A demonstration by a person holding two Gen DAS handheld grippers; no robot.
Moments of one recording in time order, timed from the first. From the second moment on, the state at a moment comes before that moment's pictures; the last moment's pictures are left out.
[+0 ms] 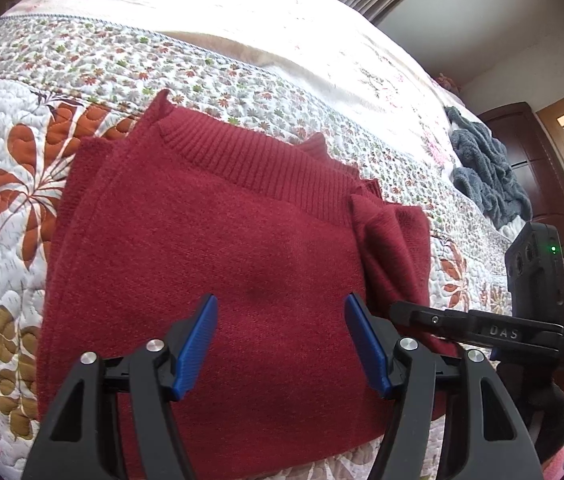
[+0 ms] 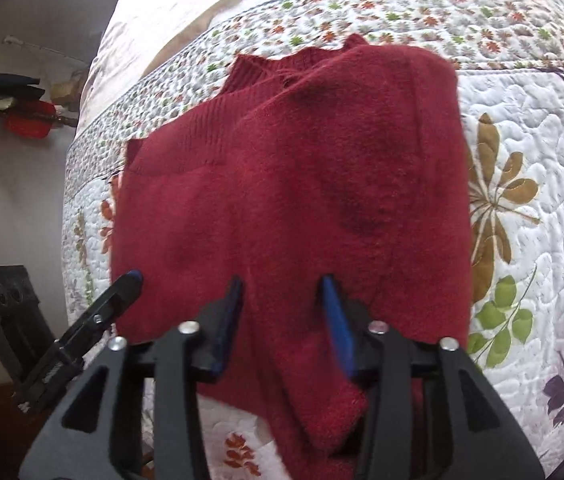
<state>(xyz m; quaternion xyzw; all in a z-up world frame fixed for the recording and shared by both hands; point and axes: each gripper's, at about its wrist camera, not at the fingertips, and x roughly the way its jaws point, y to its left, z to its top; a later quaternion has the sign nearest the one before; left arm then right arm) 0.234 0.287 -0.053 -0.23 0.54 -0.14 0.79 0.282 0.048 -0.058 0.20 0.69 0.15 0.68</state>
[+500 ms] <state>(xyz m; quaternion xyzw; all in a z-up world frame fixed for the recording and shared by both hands) 0.250 0.234 -0.057 -0.30 0.56 -0.24 0.74 0.257 -0.044 -0.035 0.28 0.67 0.10 0.68</state>
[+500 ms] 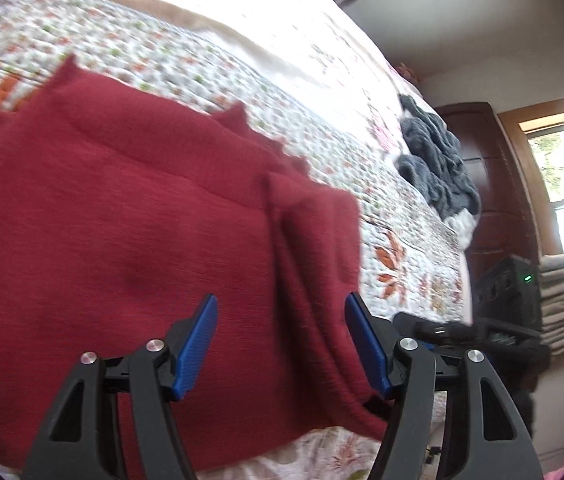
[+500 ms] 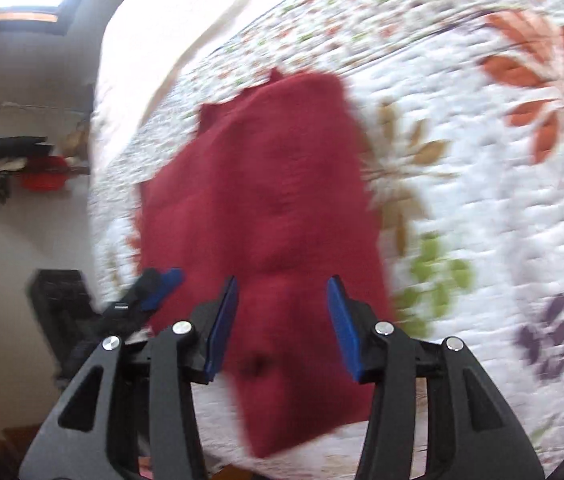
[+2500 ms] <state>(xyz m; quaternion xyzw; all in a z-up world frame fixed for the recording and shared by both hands) 0.255 0.380 -0.017 -0.25 0.50 -0.12 0.82 0.259 0.033 -0.083 0.27 0.67 0.20 0.66</state>
